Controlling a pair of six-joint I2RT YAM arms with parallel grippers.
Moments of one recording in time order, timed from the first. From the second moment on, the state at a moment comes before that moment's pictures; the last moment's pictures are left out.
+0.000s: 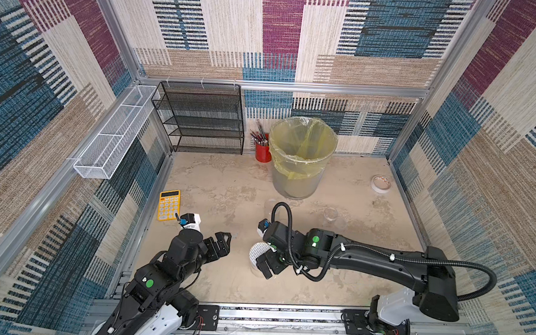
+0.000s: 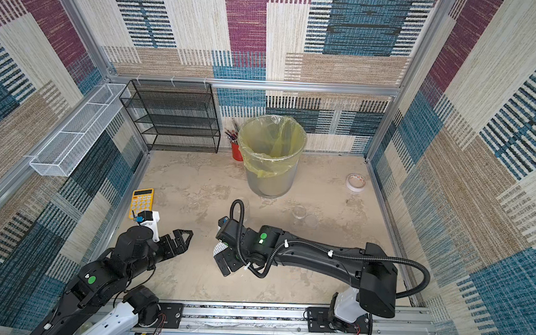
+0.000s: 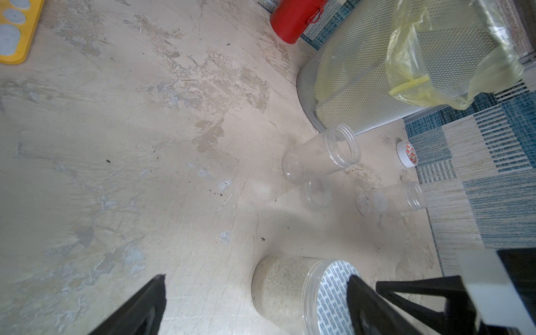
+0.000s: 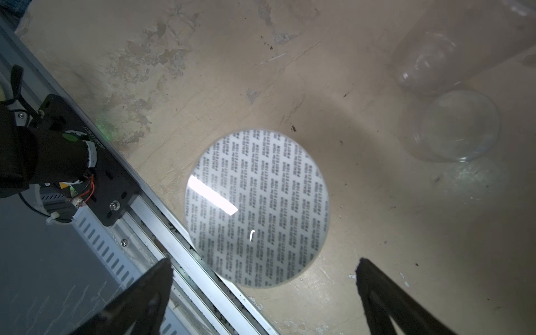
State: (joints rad) left arm -0.55 0.46 0.66 -0.85 -0.13 -0.82; right arm 1.19 1.56 1.24 -0.76 0.06 0.49
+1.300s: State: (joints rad) left arm -0.55 0.43 0.63 -0.86 -0.12 -0.78; right arm 1.22 1.79 1.38 -0.79 0.13 0.48
